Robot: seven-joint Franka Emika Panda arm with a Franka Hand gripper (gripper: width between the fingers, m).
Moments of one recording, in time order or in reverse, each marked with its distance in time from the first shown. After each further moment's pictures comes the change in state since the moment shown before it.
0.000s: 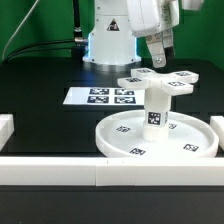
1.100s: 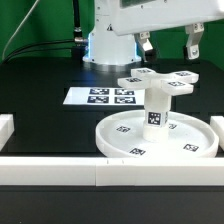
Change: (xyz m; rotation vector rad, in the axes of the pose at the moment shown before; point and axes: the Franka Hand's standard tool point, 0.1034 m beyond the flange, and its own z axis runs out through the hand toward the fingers) arm -0.009 -0.004 -0.002 -0.053 0.038 -1.126
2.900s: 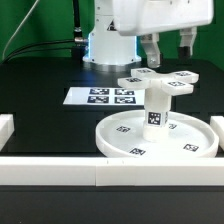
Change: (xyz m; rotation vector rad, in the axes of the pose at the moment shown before) arm 0.003 0.001 0.005 -0.108 -0.029 -1.665
